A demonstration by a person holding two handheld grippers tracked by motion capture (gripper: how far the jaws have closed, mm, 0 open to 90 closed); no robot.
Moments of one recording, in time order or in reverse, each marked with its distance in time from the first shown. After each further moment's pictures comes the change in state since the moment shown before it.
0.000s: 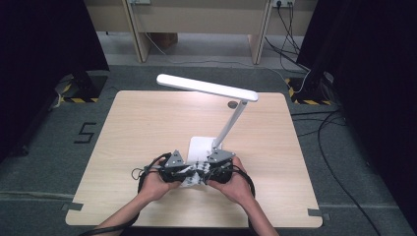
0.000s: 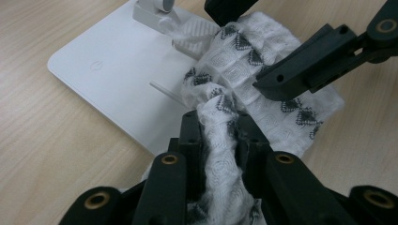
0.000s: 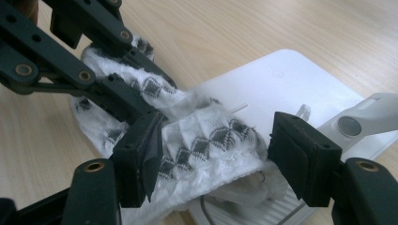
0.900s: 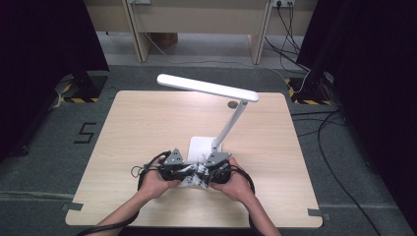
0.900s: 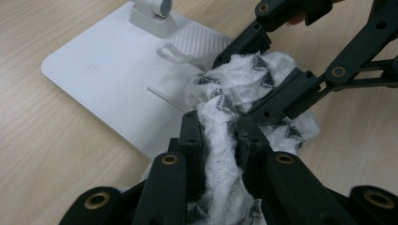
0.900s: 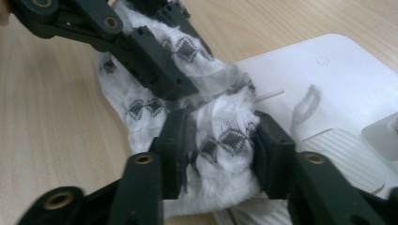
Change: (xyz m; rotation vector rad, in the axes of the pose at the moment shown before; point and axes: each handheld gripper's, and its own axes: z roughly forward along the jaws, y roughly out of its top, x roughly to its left) left arm 0.003 0.003 -0.001 -0.016 -0.032 -0.018; right arm -0.002 -0.007 0.011 0.056 0.119 -0.081
